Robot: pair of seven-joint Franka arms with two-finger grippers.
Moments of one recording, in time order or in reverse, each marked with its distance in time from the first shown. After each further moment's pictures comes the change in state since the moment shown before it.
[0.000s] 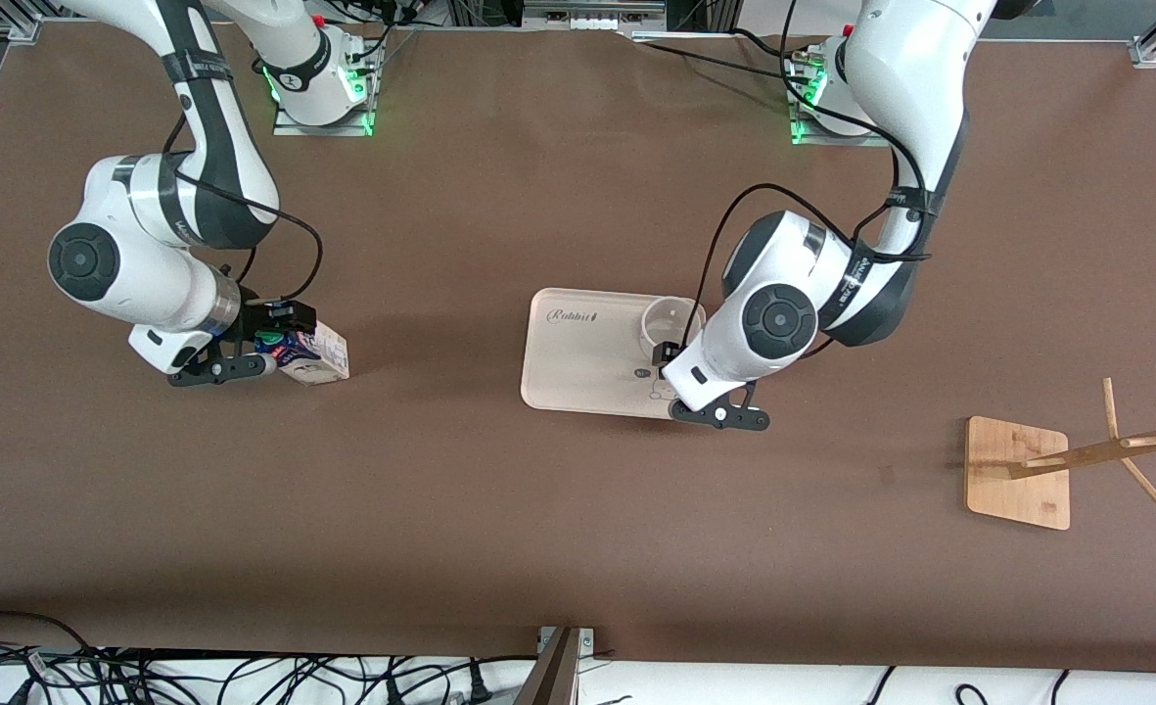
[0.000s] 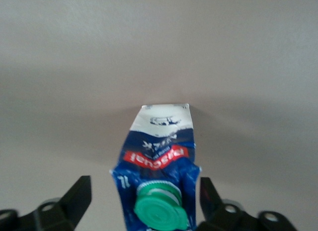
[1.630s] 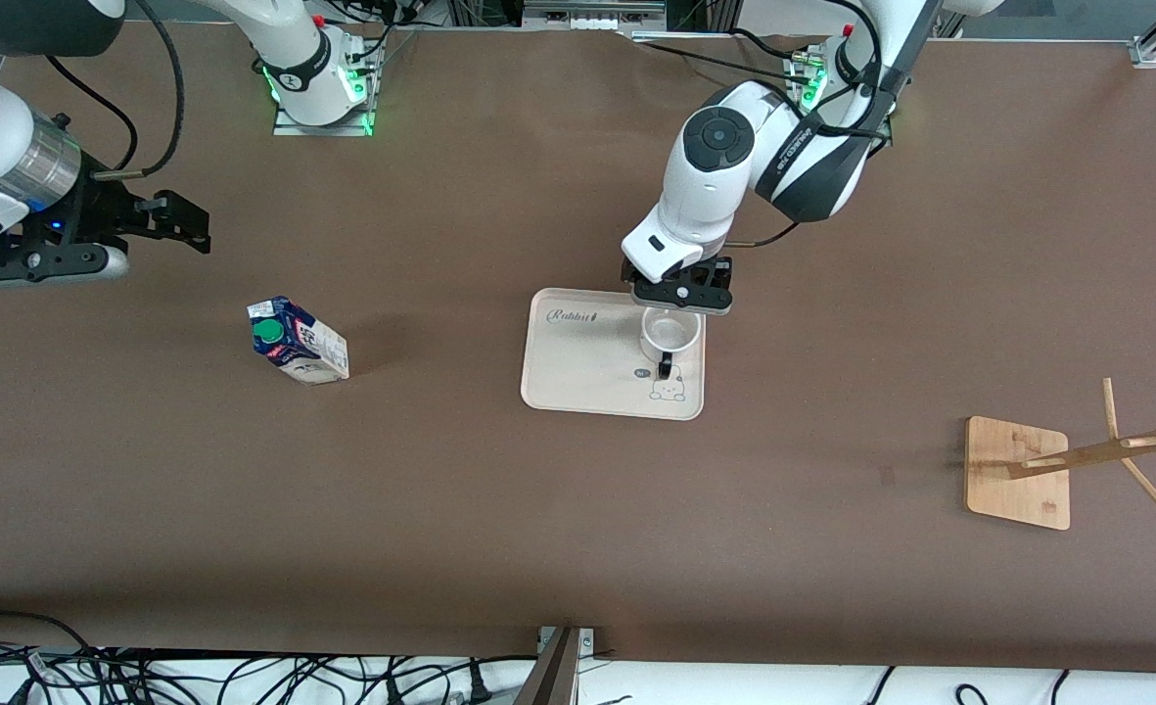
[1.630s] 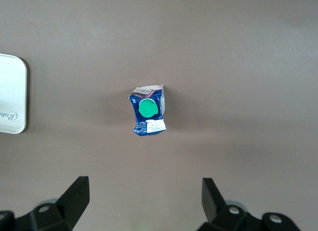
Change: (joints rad) left arm -0.175 -0.355 0.004 -0.566 0.118 0.400 -0.227; right arm 0.024 -0.226 -0.018 0.288 -0.169 -0.456 0.149
